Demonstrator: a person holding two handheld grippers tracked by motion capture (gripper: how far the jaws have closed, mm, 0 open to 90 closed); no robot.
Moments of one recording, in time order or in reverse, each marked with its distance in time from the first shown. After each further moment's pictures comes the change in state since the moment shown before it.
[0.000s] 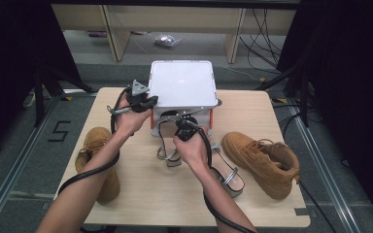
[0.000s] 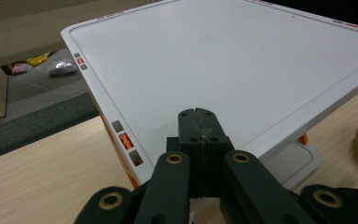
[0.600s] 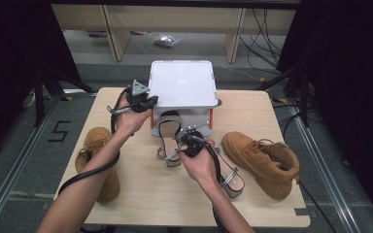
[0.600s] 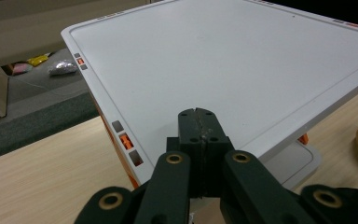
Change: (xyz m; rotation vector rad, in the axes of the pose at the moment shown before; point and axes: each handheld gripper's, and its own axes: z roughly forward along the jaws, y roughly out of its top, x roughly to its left) left arm 0.000 0.000 0.000 0.002 0.001 0.002; right arm 0.000 -0.043 -0.018 0.043 0.021 -0.036
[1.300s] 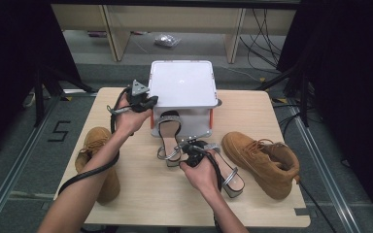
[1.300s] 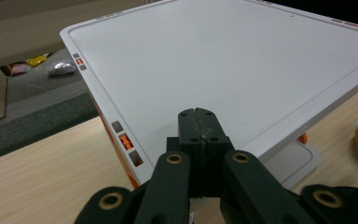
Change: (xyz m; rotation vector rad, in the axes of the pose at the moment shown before) left arm -0.001 -0.001 -0.001 0.012 -0.004 -0.032; right arm -0.007 -0.027 0.018 0.040 0.013 -0.025
